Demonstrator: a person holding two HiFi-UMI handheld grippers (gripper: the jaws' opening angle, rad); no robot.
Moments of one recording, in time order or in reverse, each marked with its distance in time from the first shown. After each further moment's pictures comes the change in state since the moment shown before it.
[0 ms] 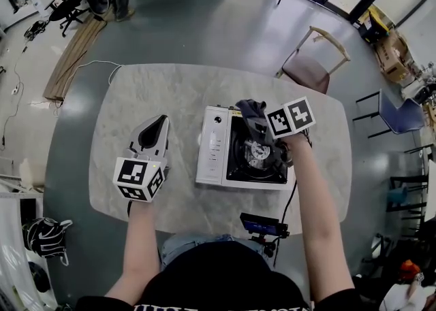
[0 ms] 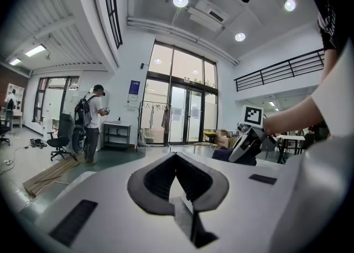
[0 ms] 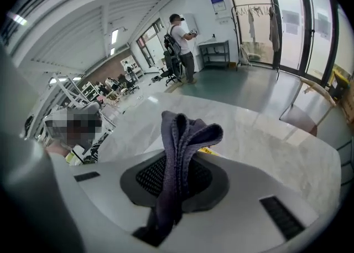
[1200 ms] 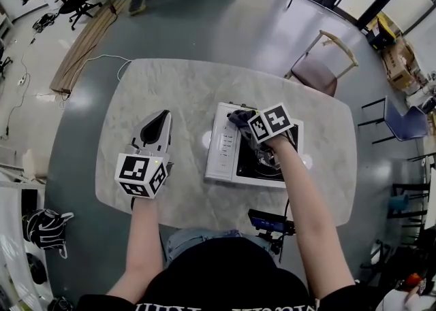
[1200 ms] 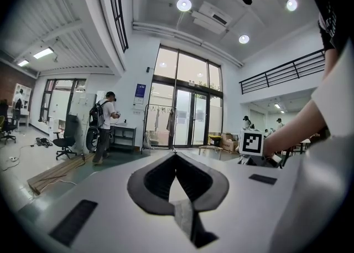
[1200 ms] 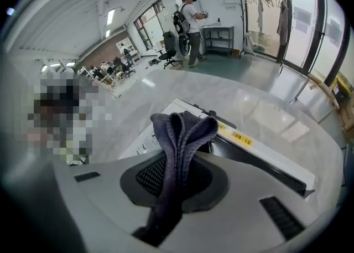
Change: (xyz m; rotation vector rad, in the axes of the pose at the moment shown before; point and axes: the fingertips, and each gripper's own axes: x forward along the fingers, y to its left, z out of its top) left arm -0.025 0.020 0.004 -0.021 -0.033 0.053; right arm 0.072 0.019 -0.040 -0.041 0.159 -0.055
